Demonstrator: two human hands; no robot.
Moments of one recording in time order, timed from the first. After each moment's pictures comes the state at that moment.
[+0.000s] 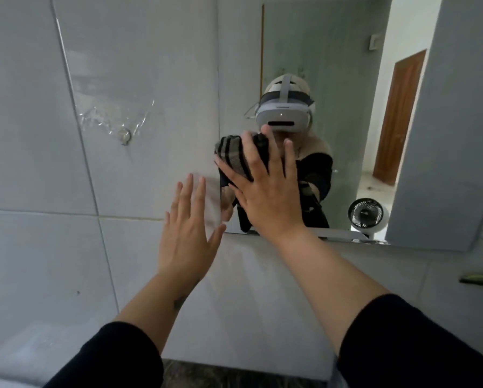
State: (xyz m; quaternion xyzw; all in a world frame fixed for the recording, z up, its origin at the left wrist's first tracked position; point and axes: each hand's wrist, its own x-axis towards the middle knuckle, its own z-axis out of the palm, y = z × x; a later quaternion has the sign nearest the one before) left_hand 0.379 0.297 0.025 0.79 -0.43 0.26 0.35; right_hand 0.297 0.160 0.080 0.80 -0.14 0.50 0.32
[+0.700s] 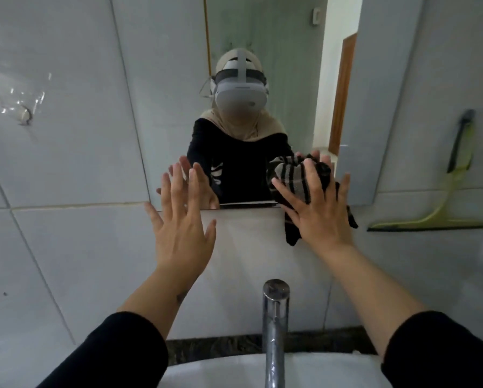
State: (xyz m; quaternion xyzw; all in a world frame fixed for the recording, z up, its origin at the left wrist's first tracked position) left_hand 0.293 0.241 0.005 0.82 -0.44 0.26 0.26; right_hand 0.136 0.049 -0.009 0.77 -0.27 0.46 0.35
